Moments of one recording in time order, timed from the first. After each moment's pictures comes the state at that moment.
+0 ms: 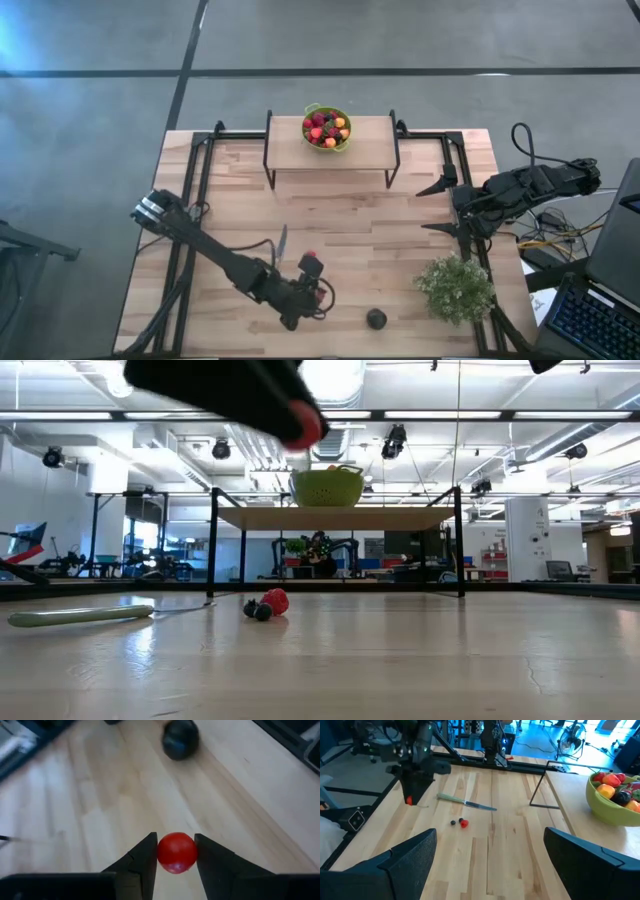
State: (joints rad) left arm -0.56 1.79 1.27 -0.25 -0.37 0.15; right arm 0.34 0.60 0.88 -0.68 0.26 0.05
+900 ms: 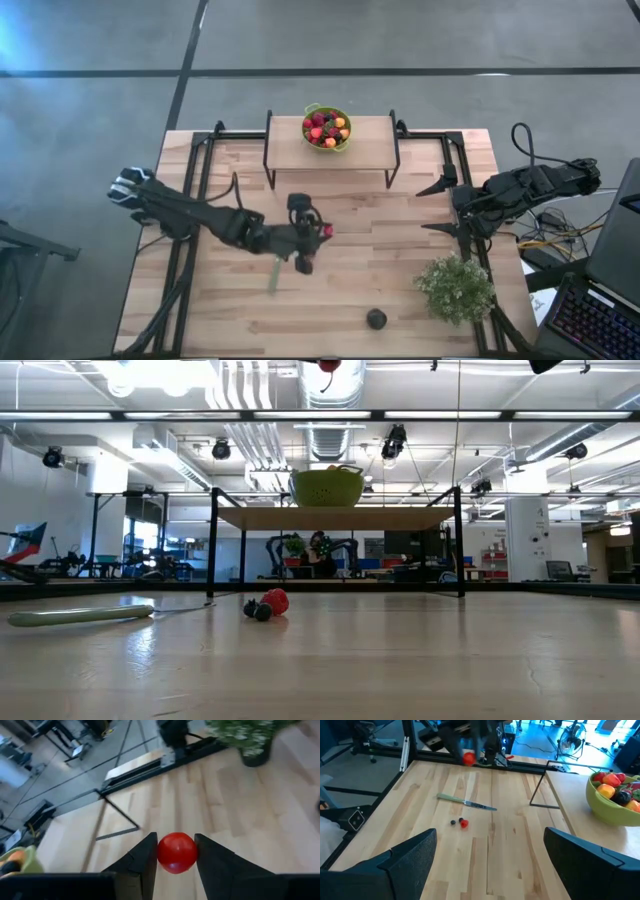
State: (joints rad) left arm -0.33 1.52 1.27 -0.24 -0.57 0.20; right arm 0.34 0.60 0.88 -0.68 0.26 0.05
